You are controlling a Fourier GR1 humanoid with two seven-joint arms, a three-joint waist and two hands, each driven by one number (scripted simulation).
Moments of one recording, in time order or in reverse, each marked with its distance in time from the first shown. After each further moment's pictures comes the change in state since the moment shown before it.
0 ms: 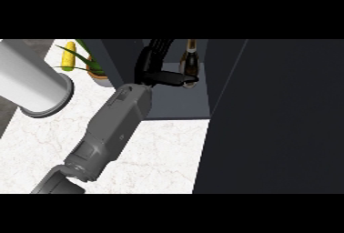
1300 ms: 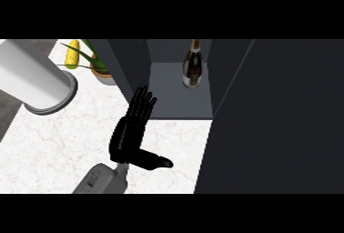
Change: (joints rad) left arm 0.815 0.099 -0.307 -0.897 0.053 0.058 0.125; right arm 0.025 -0.067 -0.012 -0.005 0.008 -0.020 -0.010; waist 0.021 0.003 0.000
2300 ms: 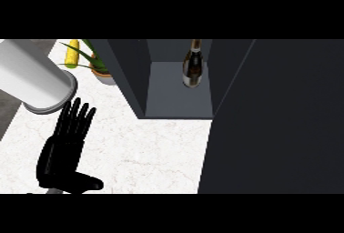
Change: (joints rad) left arm 0.268 0.275 0.182 -0.240 0.088 -0.178 -0.034; right arm -0.055 -0.138 0.162 0.009 -0.014 0.284 -0.024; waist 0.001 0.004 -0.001
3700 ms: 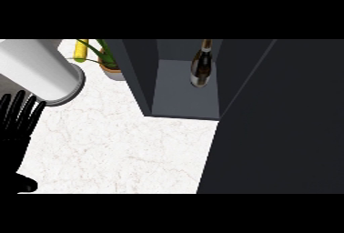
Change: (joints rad) left arm 0.025 0.203 0.223 0.030 0.163 -0.235 0.072; right arm -0.287 0.174 -0.072 0.036 -0.018 0.078 0.222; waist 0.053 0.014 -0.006
